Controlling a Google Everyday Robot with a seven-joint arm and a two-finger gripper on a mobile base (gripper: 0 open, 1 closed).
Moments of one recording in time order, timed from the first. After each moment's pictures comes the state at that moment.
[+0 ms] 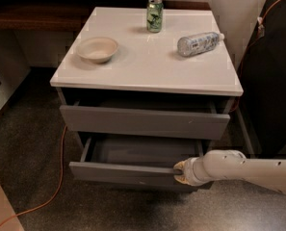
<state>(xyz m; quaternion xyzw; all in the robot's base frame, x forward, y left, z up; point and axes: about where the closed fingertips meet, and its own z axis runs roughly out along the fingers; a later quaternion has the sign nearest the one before) 0.522 -0.175 0.446 -0.71 0.66 0.00 0.25</state>
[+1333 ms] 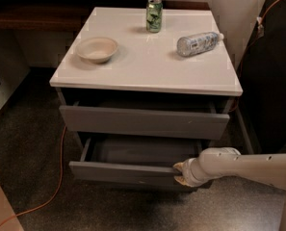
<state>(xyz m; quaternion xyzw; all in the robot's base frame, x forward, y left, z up) 0.513 -0.175 0.429 -0.72 0.66 0.02 0.21</state>
